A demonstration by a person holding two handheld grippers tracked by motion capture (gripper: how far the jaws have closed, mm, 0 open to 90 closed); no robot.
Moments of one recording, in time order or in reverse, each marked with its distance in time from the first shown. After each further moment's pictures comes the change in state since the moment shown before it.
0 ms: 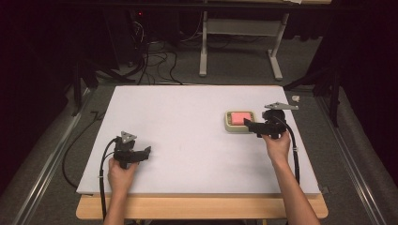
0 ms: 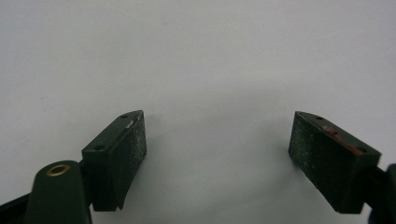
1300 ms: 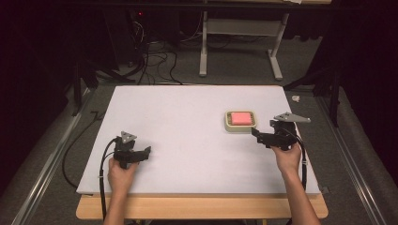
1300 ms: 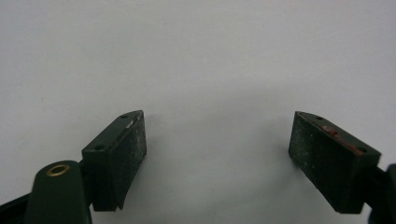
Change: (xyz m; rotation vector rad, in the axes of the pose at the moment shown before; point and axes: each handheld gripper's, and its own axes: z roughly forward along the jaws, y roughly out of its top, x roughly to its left) left arm 0.000 0.000 0.000 0.001 0.001 0.000; right arm -0.003 -0.026 -0.035 -0.019 0.000 -0.035
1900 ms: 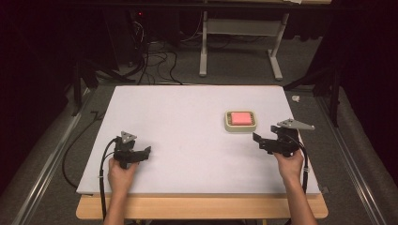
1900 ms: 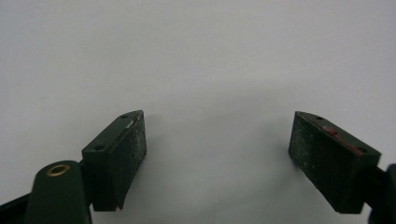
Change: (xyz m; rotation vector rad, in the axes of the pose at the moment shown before) left arm 0.000 0.000 0.000 -0.001 0.001 -0.001; right arm 0.002 -0.017 -0.010 -0.016 0.029 0.026
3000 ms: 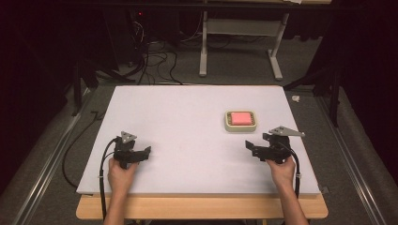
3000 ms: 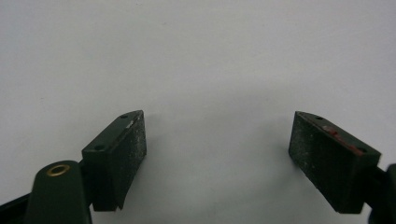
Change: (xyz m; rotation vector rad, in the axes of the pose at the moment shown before) left arm 0.000 0.000 0.000 0.000 0.000 0.000; right arm 0.015 -0.021 0.014 0.030 0.052 0.012
